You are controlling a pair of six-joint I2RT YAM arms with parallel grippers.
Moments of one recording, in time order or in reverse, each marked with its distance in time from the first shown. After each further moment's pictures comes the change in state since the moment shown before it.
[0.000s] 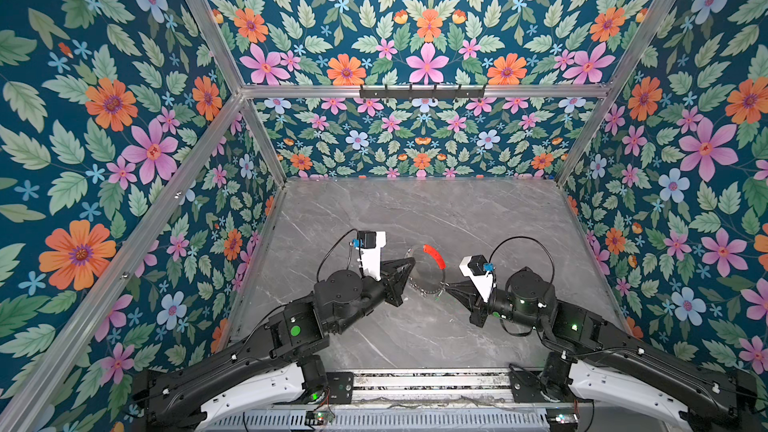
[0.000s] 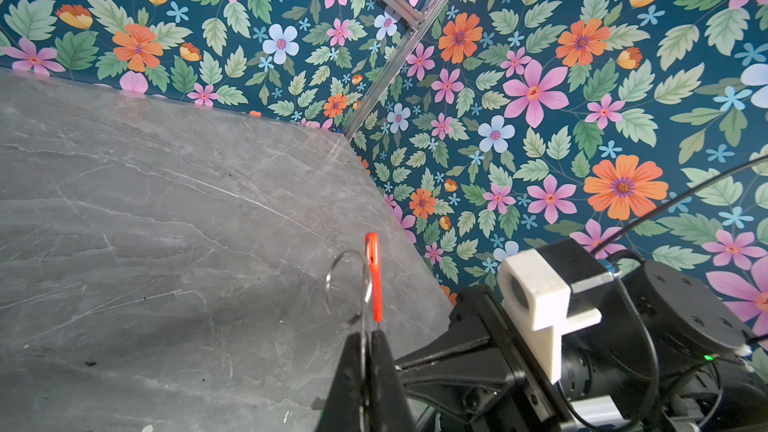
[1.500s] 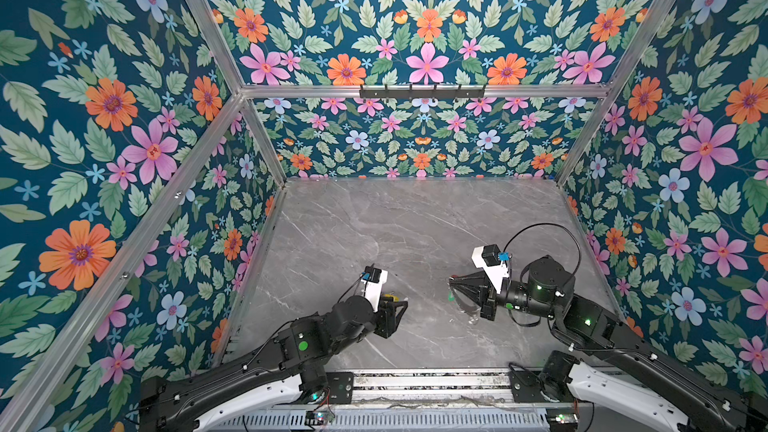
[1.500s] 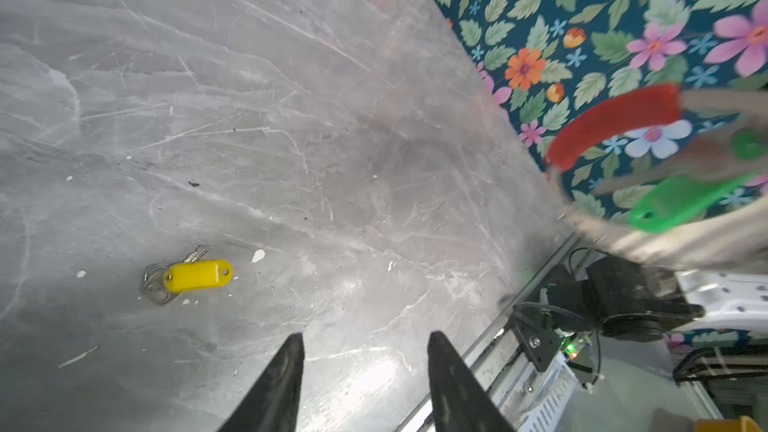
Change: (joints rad) left arm 0.000 -0.185 -0.320 -0.152 0.059 -0.013; right arm -0.147 -0.016 0.063 -0.004 -0.299 0.003
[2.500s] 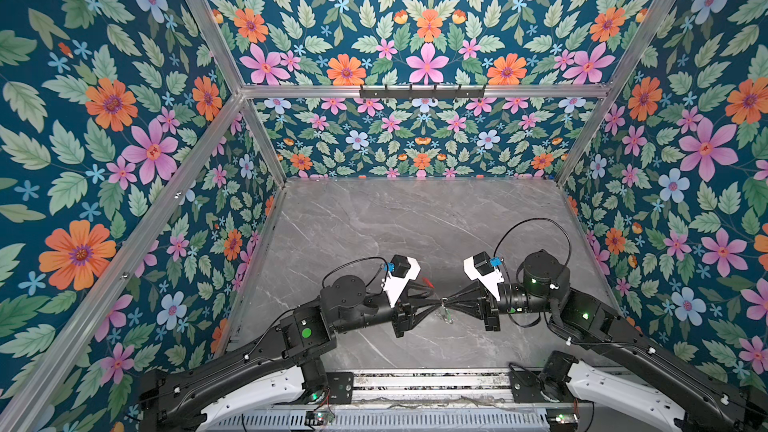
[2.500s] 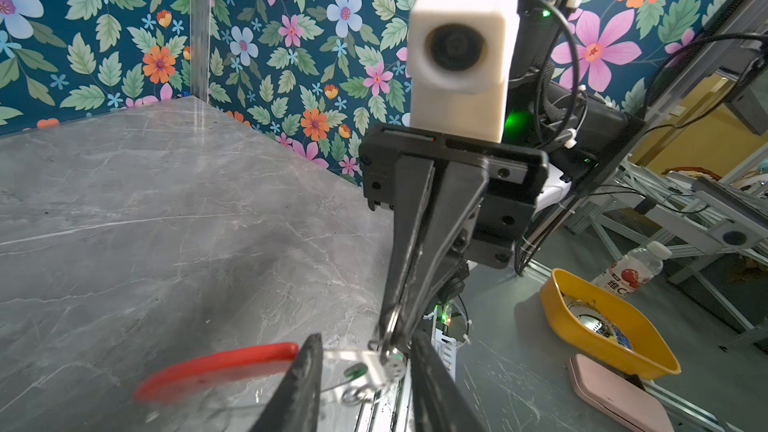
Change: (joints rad) left arm 0.025 0.189 0.193 0.312 0.471 0.361; right arm -0.002 0.049 0.064 -0.053 -0.297 -0.007
